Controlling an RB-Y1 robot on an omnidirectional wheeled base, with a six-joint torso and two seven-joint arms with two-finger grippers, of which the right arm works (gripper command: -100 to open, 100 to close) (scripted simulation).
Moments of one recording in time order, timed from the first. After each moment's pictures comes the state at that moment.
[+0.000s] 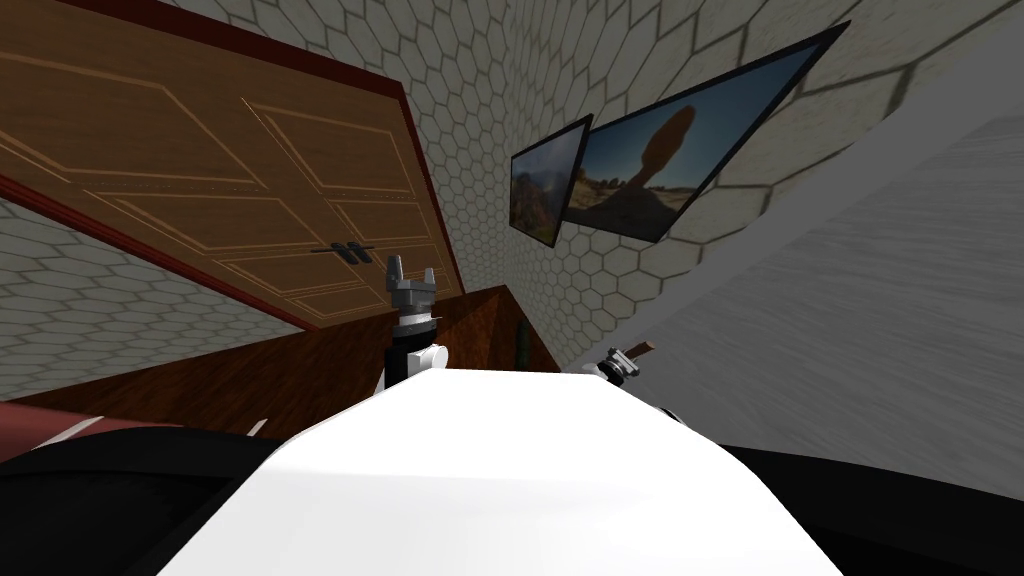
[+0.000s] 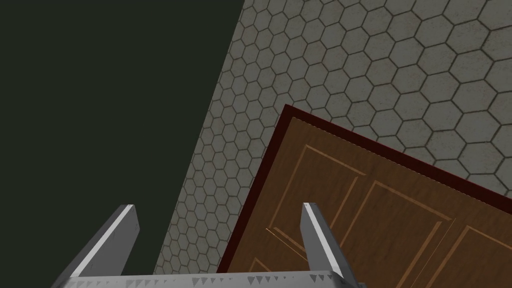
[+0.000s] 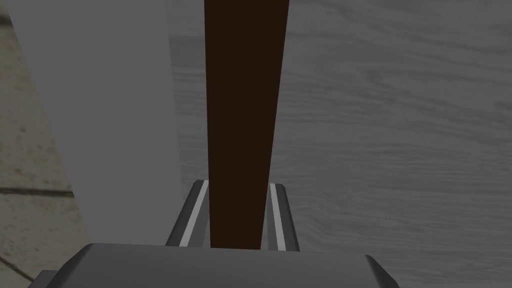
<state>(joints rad) -0.15 -0.30 -0.19 -0.42 -1.14 -1.00 -1.15</state>
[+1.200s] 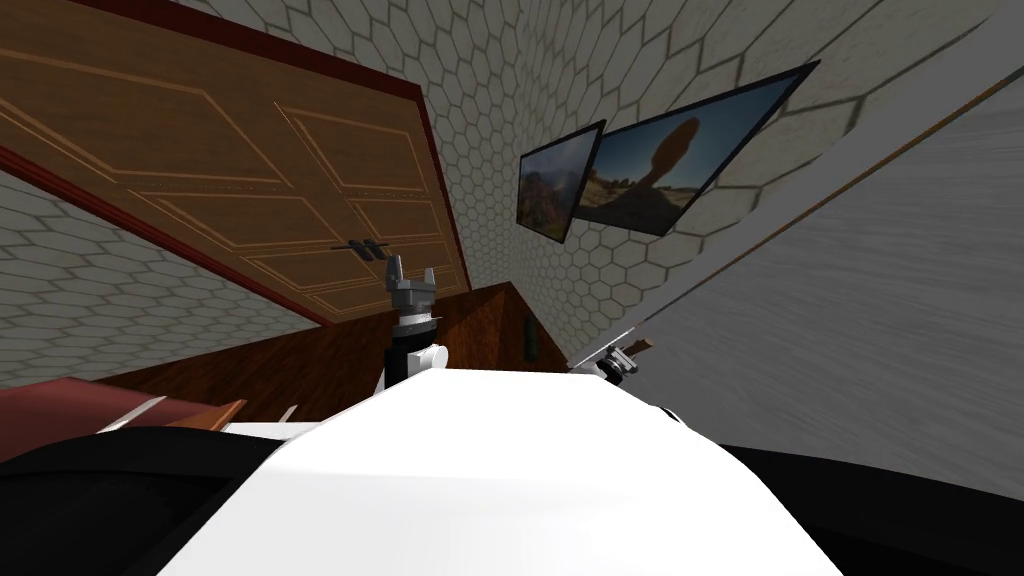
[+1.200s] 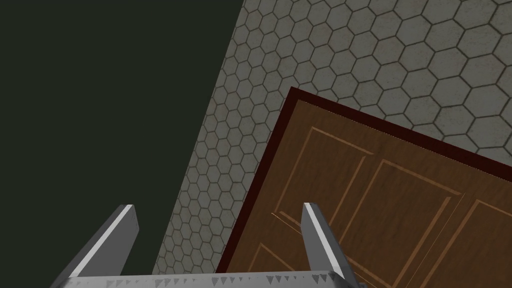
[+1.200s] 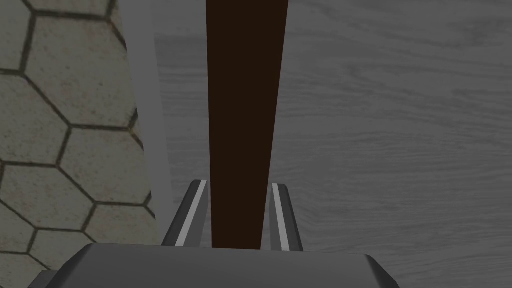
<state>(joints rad) -0.16 -0.30 -0.19 -0.44 -1.13 -1.00 -1.15</state>
